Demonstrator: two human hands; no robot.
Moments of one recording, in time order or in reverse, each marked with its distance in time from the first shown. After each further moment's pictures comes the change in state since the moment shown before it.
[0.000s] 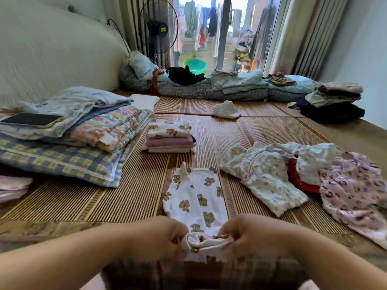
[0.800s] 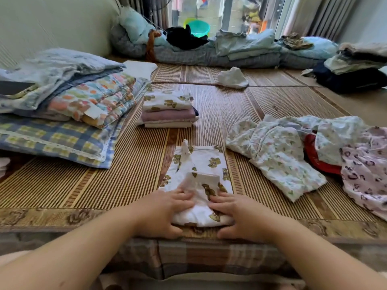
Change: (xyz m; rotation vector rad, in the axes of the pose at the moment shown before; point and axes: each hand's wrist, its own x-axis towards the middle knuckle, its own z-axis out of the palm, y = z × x) left_hand 0.076 -0.060 0.013 0.290 0.112 0.064; right_hand 0.099 0.064 0.019 -0.446 0.217 -0.162
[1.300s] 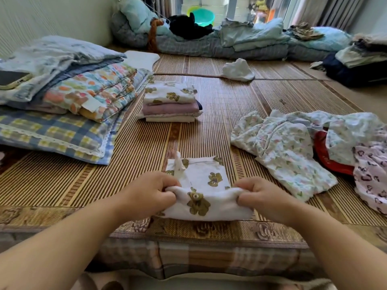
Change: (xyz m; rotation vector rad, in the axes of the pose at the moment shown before) left_hand -0.013 -0.010 -0.023 -0.672 0.237 -0.085; right_hand -0.001 0.011 -0.031 0.752 0.101 0.124
